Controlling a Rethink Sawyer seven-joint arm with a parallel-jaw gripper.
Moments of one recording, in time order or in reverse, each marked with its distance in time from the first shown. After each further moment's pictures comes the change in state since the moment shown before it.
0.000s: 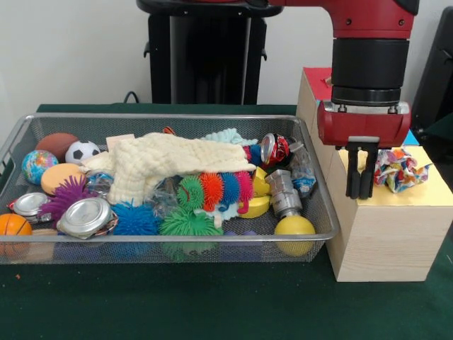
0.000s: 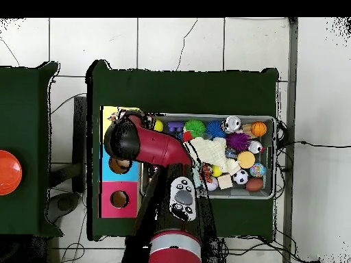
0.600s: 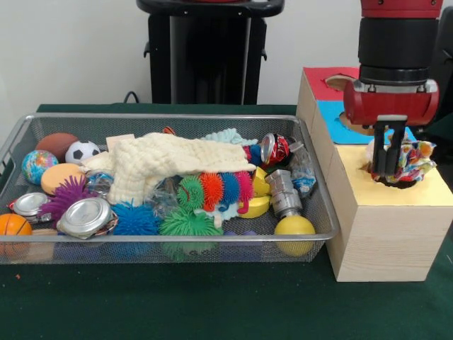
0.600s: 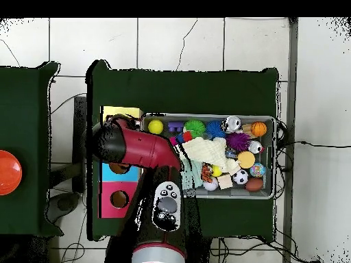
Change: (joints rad) arm 0.062 -0.038 -0.030 -0.008 0.002 0.131 0.000
